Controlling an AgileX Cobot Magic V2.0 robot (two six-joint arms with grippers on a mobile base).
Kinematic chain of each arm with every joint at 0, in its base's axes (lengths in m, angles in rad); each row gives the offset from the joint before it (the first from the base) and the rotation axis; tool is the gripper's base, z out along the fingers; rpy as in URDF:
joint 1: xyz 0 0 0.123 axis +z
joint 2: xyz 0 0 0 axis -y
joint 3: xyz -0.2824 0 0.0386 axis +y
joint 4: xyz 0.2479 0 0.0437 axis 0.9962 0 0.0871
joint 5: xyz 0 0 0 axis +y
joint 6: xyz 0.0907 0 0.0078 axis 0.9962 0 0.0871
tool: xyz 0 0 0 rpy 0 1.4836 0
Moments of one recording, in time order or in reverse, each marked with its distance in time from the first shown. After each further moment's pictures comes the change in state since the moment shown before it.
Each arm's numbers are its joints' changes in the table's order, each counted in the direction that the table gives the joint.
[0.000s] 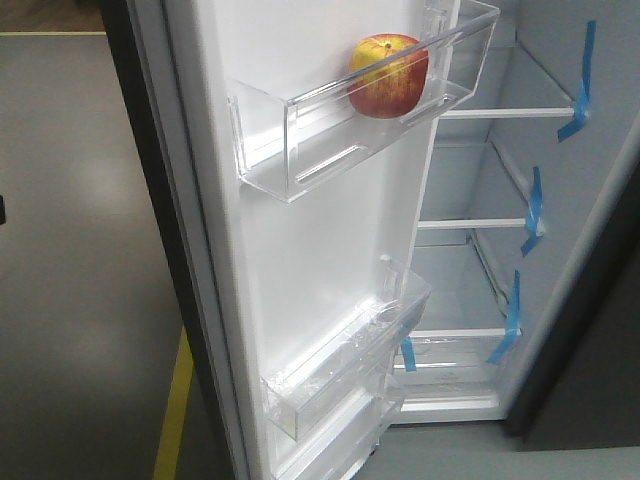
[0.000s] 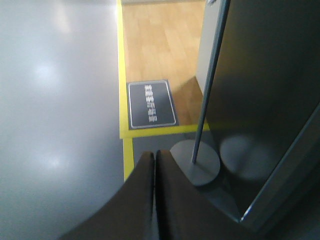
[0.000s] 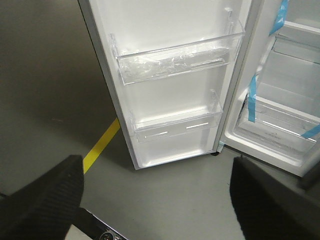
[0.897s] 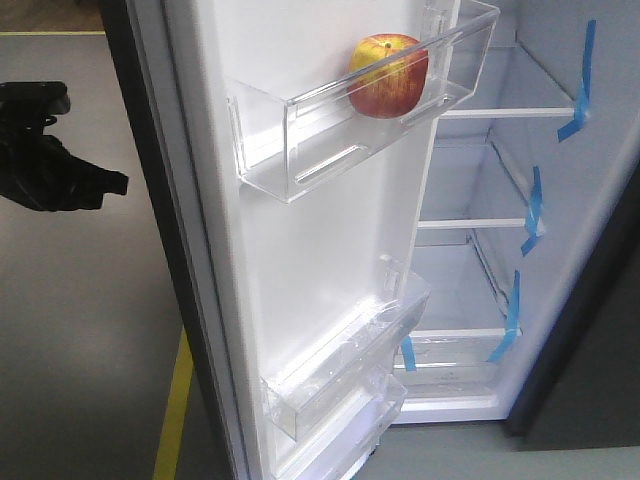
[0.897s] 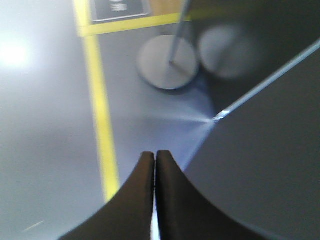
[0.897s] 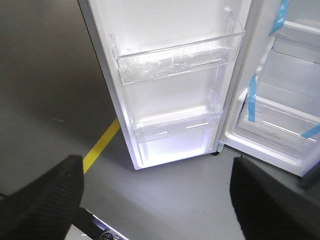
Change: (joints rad) left arm 0.000 -0.729 -0.555 -0.221 0.320 0.208; right arm 0.000 0.000 0.000 0.000 0.001 0.000
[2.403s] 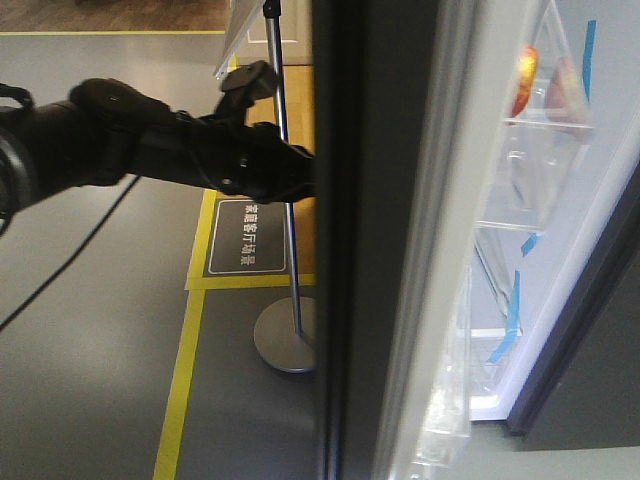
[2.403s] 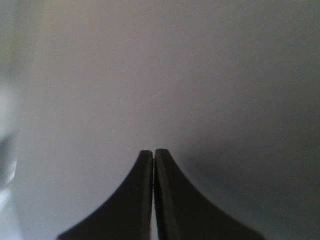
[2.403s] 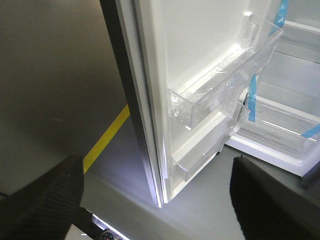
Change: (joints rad) left arm -0.401 -0.124 -0.130 -0.841 0.017 0.567; right arm 0.000 0.000 0.000 0.000 0.001 0.000
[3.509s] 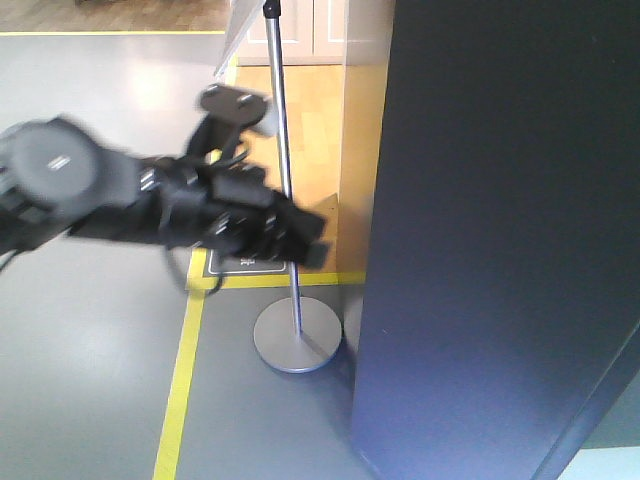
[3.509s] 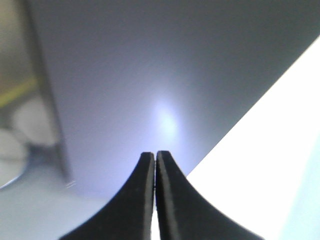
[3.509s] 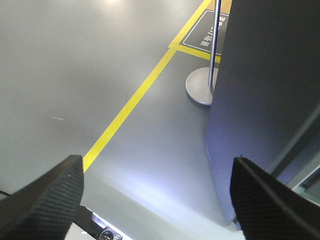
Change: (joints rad) left arm -0.146 0.375 0.358 0.412 -0.228 -0.223; right arm 0.000 0.000 0.000 0.000 0.005 0.000
